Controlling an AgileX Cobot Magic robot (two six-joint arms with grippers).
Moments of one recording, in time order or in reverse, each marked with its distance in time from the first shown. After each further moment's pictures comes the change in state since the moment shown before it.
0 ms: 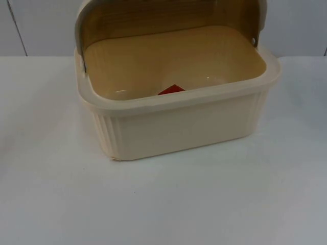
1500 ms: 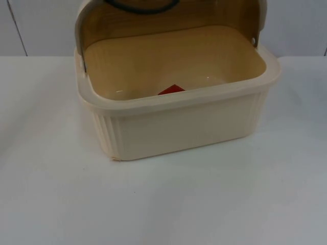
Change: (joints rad) right arm 0.000 0.000 0.000 0.000 0.001 0.000; left arm 0.105 0.073 0.000 -0.420 0.140 0.282
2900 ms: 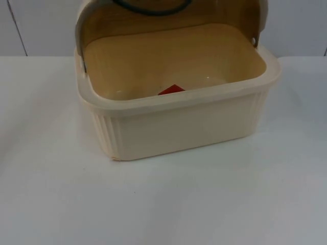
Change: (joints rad) right arm 0.002 0.000 0.000 0.000 0.009 0.000; left arm -0.028 0.018 0.030 0.171 0.039 -0.356
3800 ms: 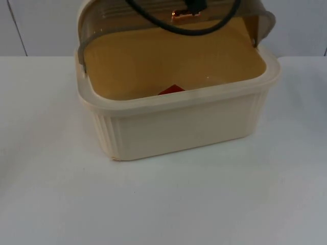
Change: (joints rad) right arm 0.000 -0.049 -0.002 0.000 0.021 0.000; left arm -0.109 -0.017 0.035 0.057 0.075 -0.105
